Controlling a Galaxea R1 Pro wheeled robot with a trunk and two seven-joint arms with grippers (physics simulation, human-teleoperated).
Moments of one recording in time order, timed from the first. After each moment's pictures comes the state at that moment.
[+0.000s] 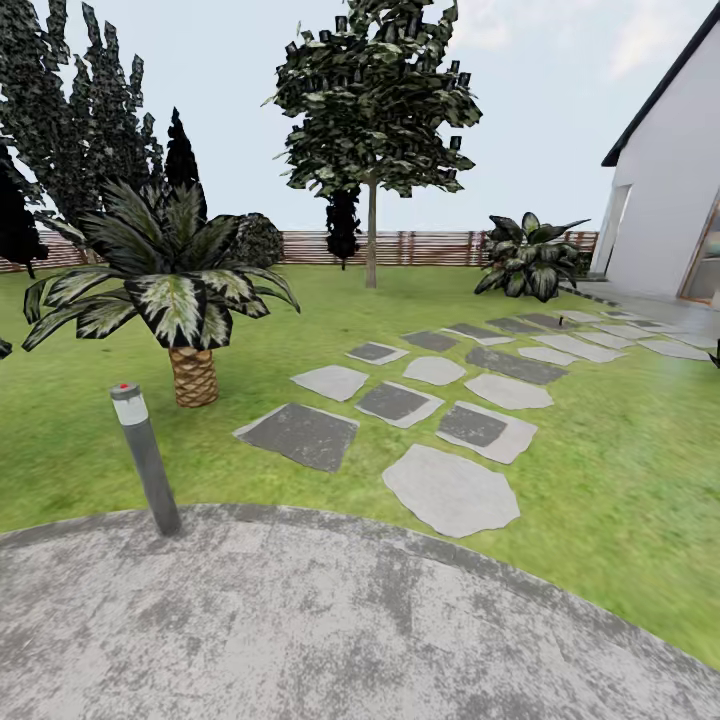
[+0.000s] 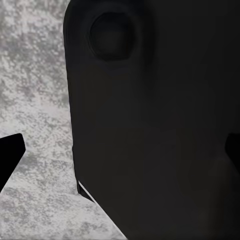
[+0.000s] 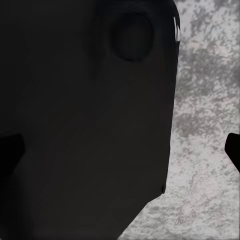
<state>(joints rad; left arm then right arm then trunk) 0.00 0.00 0.00 0.00 0.00 0.00 0.00 0.00 0.00 0.00 0.00 0.00 0.00 0.00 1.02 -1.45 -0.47</state>
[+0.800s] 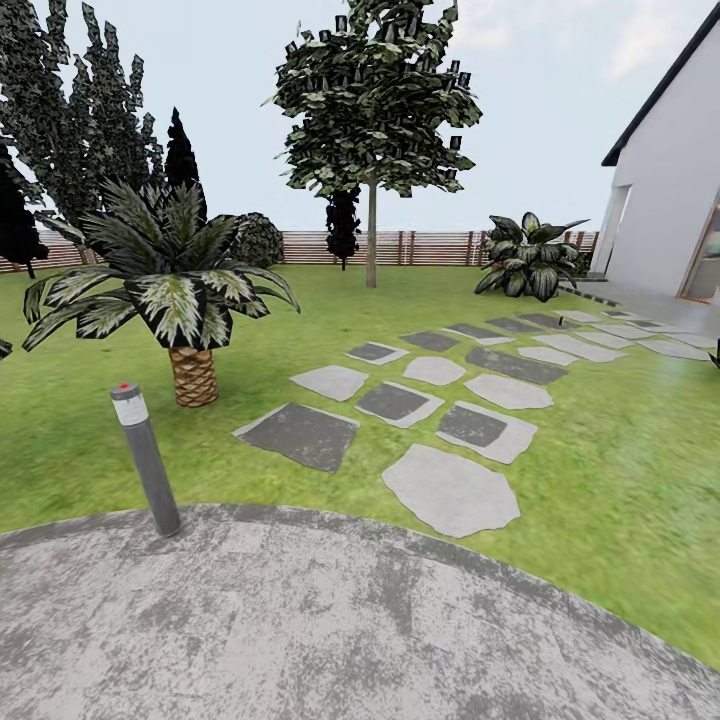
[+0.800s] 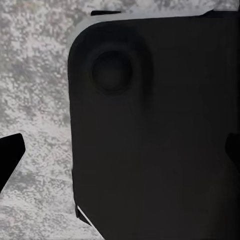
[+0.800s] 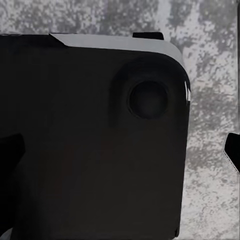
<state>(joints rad) 0.00 0.00 0.01 -0.03 0.00 -0.04 0.00 -0.03 0.02 -0.01 -0.05 0.00 -0.03 0.00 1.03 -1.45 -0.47</state>
